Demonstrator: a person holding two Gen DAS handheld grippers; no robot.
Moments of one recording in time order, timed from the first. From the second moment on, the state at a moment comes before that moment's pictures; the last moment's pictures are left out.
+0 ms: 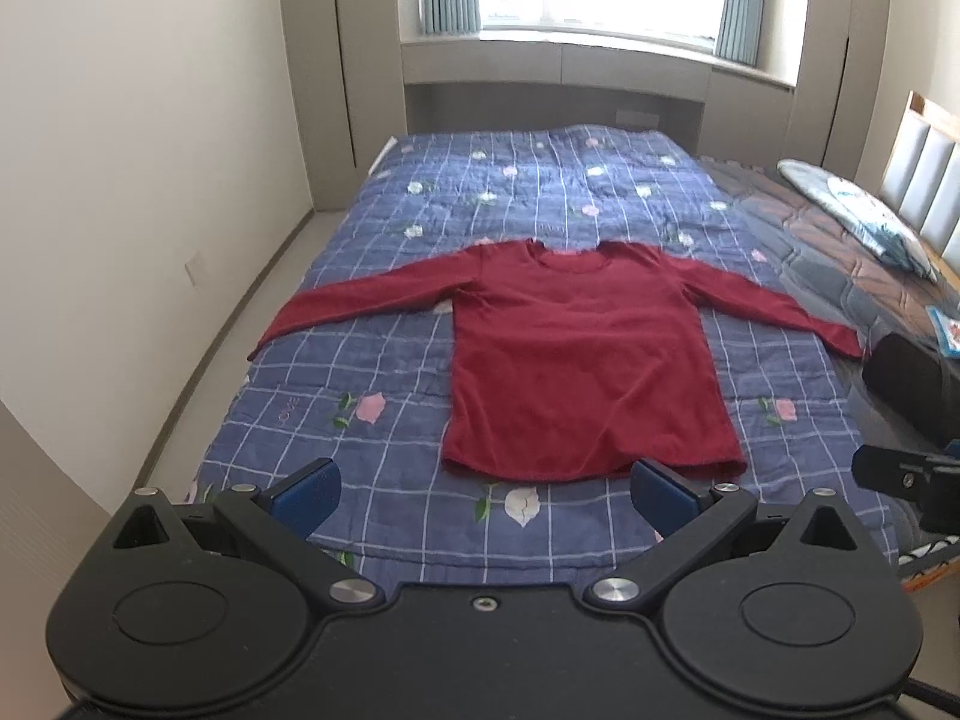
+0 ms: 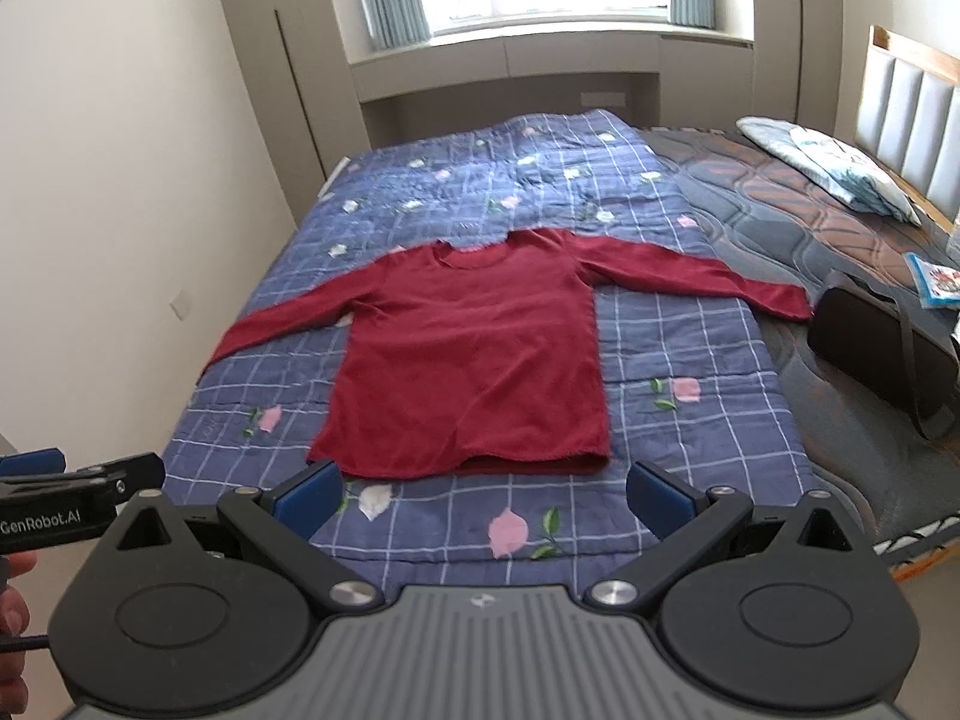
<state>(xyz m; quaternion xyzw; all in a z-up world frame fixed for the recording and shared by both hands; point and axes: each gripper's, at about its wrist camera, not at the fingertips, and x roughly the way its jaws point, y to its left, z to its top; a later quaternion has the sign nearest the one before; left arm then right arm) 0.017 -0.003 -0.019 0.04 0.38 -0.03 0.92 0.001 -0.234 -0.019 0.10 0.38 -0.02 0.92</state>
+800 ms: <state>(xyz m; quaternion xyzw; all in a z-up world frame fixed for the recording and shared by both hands) 0.172 -0.070 -0.045 0.03 0.44 0.00 0.90 0.157 -0.328 0.016 0.04 0.41 -0.07 0.91</state>
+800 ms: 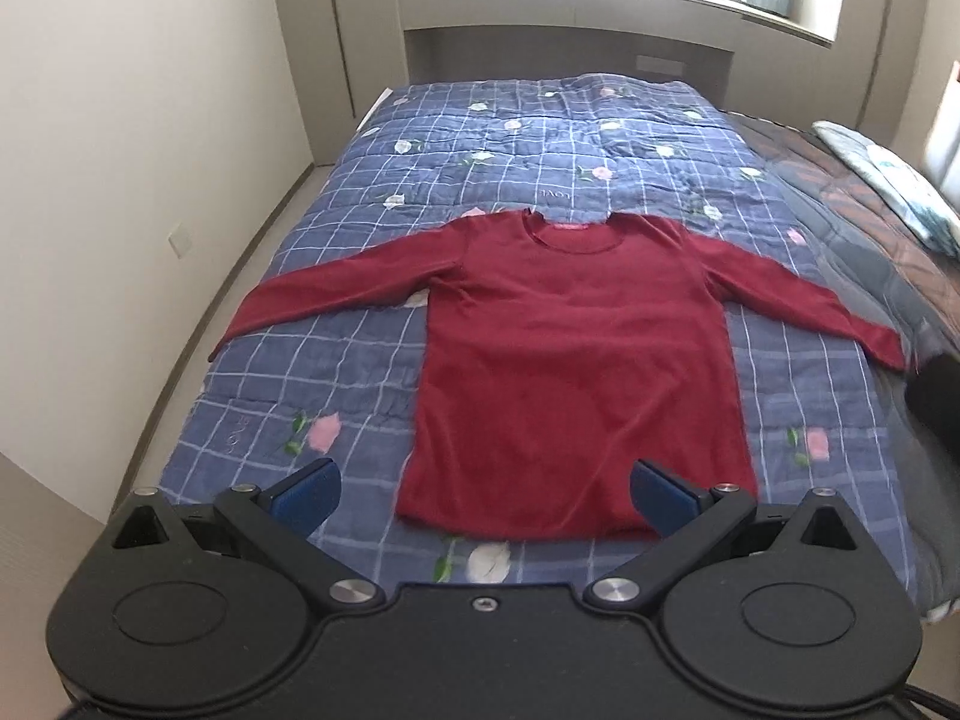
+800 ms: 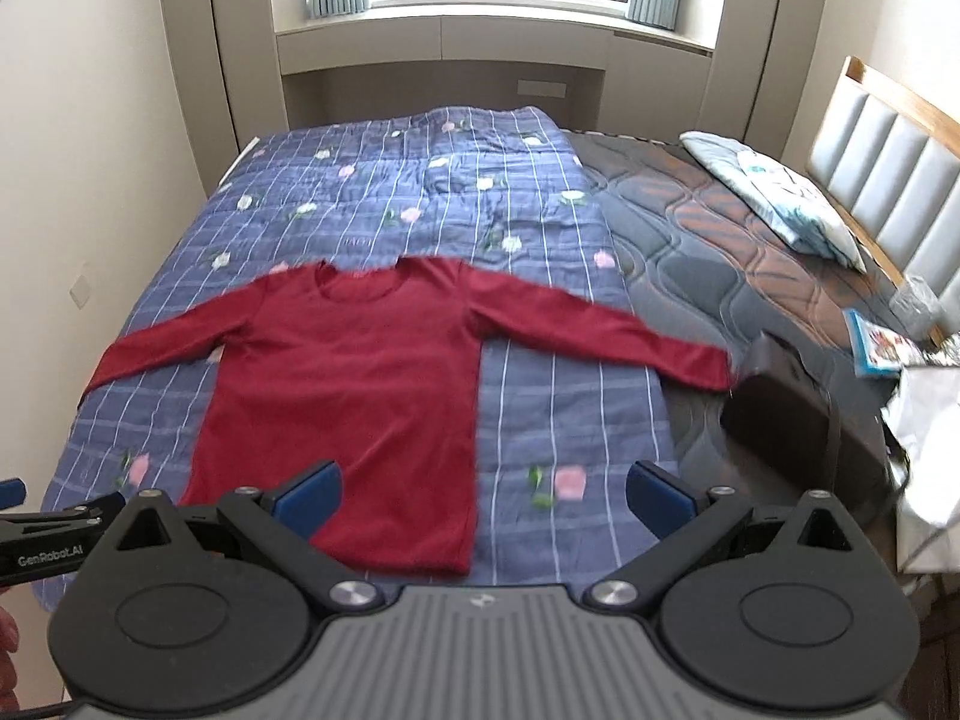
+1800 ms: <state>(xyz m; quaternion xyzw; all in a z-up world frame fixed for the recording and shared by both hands) 0.443 -0.309 -0.216 0.01 0.51 0.00 0.86 0.342 -0.638 -0.251 0.31 0.33 -0.18 0.87</state>
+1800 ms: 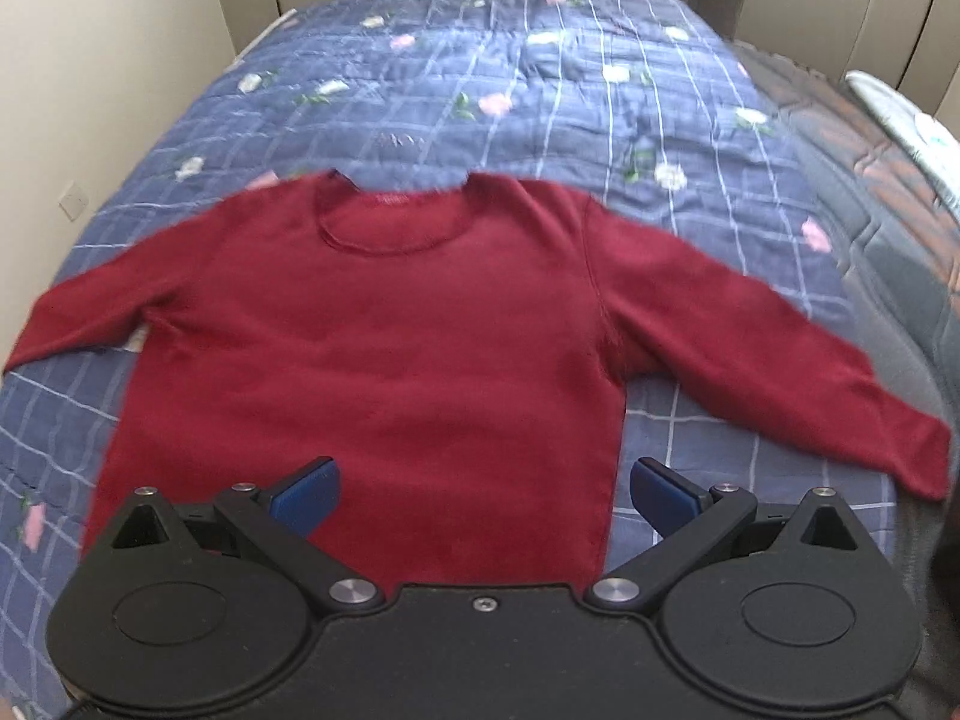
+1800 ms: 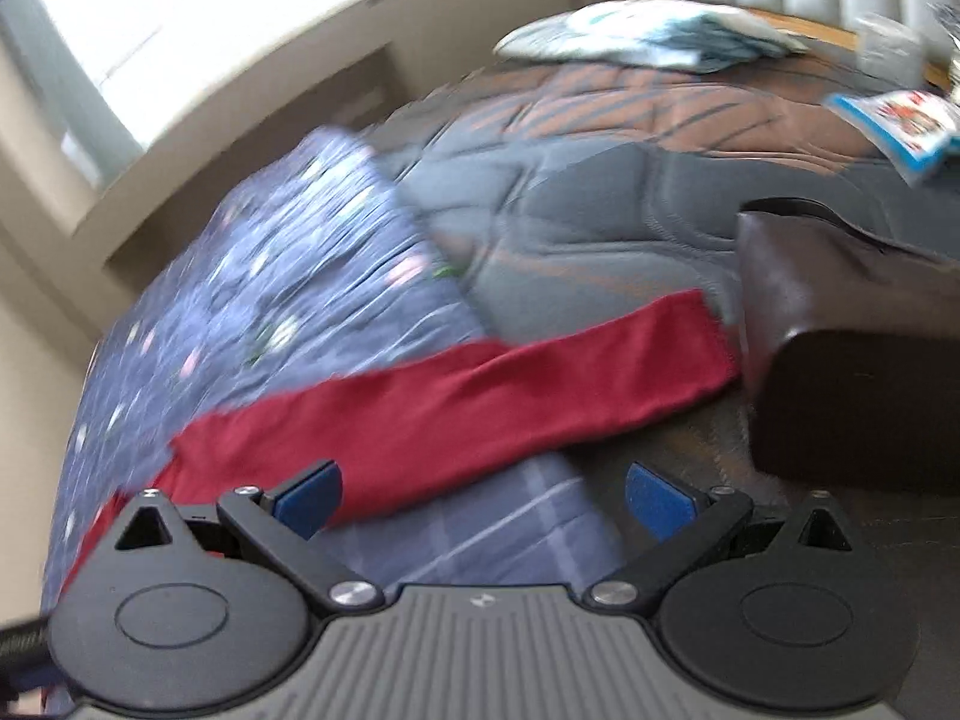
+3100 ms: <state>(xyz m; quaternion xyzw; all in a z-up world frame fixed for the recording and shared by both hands) 0.481 -0.268 -0.278 0.00 0.51 0.08 0.85 0.395 -0.672 -0.314 0.33 0.24 -0.38 0.83</state>
